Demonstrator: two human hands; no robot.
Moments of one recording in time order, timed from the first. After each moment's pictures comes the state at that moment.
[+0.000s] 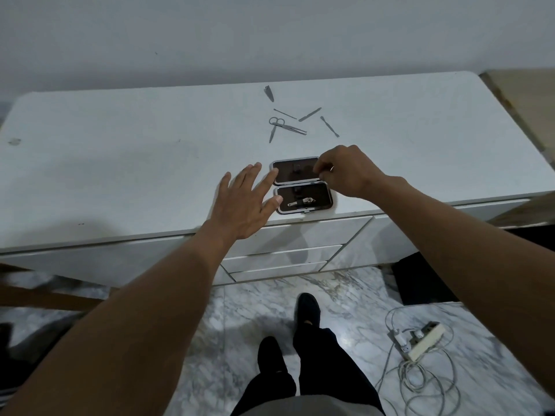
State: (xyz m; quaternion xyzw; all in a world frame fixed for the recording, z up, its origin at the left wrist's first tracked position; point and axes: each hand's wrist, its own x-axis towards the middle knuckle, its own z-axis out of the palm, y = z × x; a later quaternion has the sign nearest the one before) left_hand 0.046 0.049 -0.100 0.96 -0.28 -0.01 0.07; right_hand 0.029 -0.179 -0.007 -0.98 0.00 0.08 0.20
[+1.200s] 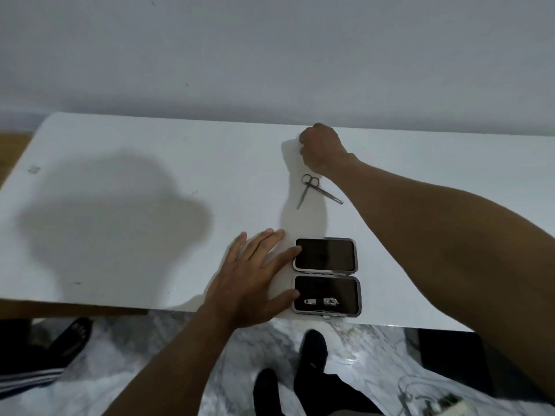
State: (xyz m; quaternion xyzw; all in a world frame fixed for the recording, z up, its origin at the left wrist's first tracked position) left_hand 0.067 0.053 -0.092 0.95 -0.28 -0.03 0.14; right_hand 0.284 -0.135 -0.043 -0.99 -0.06 0.06 0.11
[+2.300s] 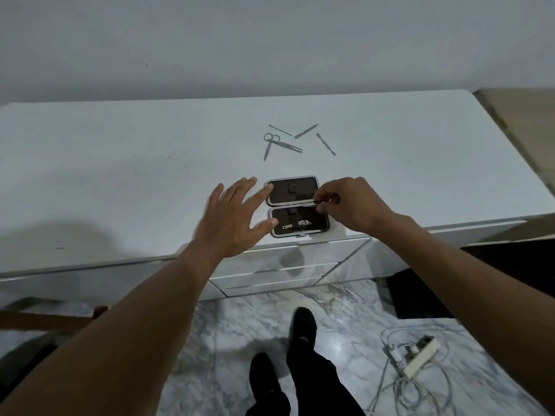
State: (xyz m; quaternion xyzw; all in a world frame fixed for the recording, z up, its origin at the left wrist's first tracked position) left_hand 0.064 0.054 -0.106 0.95 -0.29 0.02 0.12; right_hand 0.020 -0.192 -0.019 -0.96 0.01 0.08 0.25
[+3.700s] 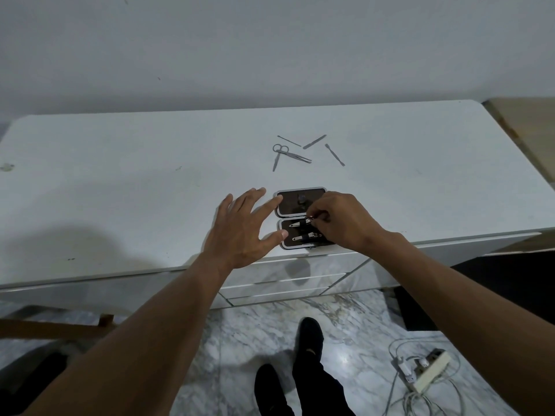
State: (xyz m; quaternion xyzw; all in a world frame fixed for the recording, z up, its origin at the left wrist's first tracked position) left_hand 0.065 0.055 -0.106 0.94 -0.28 0.02 0.16; right_hand 0.026 -0.167 -0.035 -0.97 -0.07 0.04 0.23
